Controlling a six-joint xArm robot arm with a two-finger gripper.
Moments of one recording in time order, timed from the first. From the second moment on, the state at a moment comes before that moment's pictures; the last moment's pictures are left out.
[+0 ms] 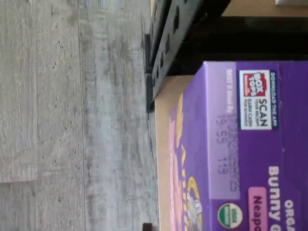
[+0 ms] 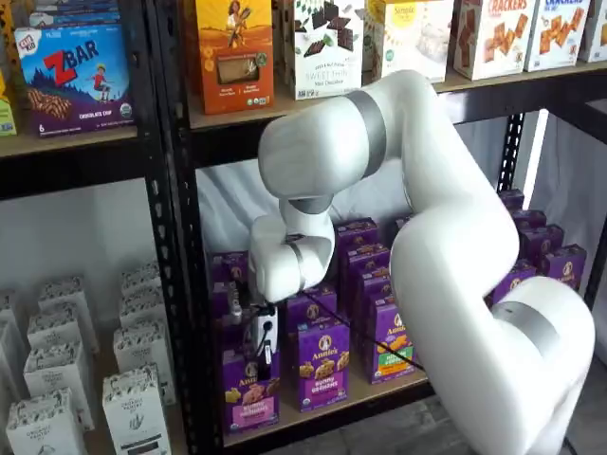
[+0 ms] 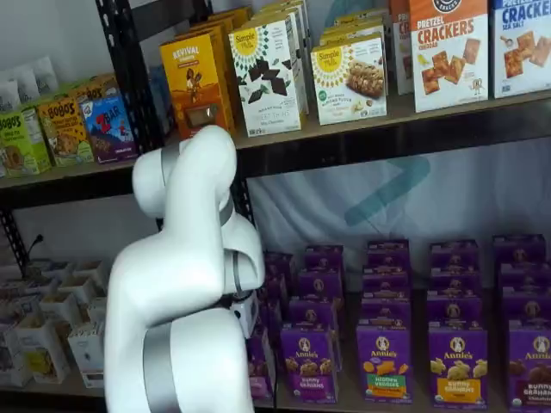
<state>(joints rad) 0.40 0.99 -1.40 0.14 0.29 -1.30</state>
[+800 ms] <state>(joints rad) 0.40 0.97 -1.38 0.15 0.29 -1.31</state>
